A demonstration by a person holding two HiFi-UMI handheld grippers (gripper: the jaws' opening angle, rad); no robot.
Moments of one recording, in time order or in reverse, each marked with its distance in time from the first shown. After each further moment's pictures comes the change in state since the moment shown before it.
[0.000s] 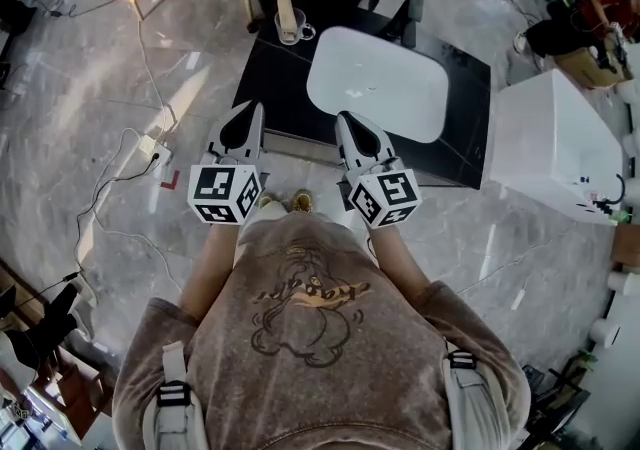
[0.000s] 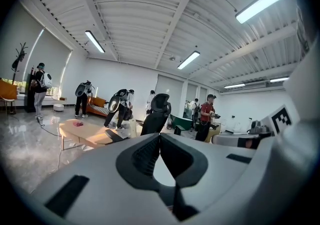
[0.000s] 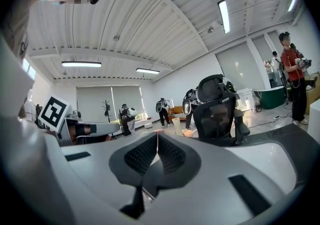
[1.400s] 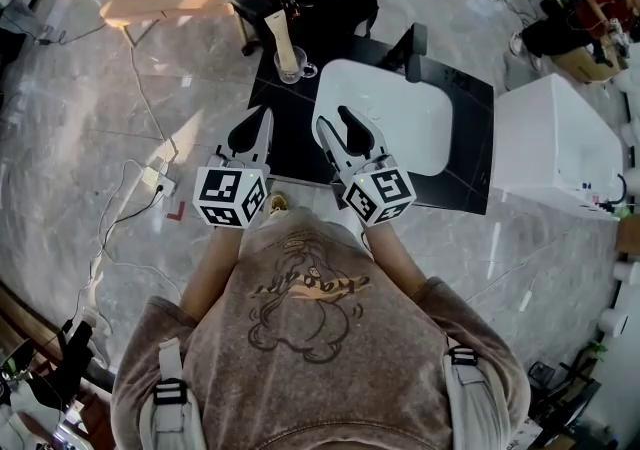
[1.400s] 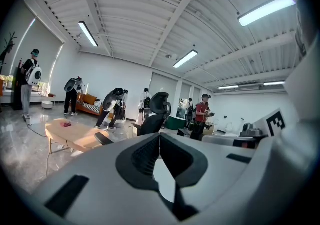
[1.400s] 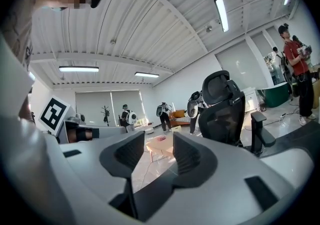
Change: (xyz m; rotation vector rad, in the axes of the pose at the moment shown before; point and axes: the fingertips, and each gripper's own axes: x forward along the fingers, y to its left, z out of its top) left arm 0.095 0.048 0.030 -0.004 0.019 -0.100; right arm 0.112 -0.025 0.029 0.028 -0.056 0.022
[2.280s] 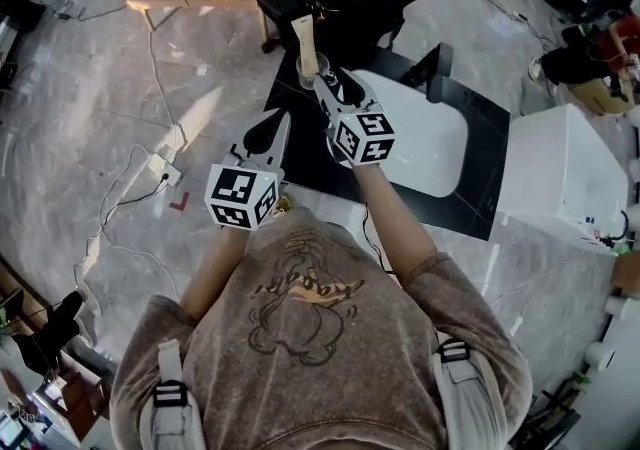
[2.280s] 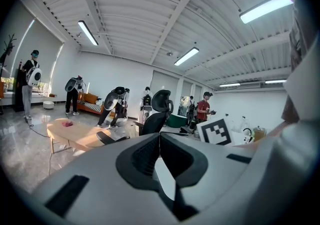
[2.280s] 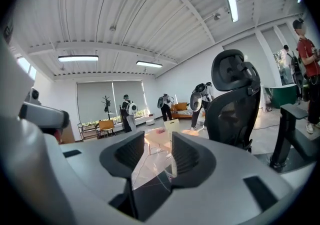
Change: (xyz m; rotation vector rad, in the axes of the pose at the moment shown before) left arm 0.010 0.009 -0.004 0.008 0.022 0.015; right arm 0.133 -0.049 -0.033 -0.048 0.107 0.033
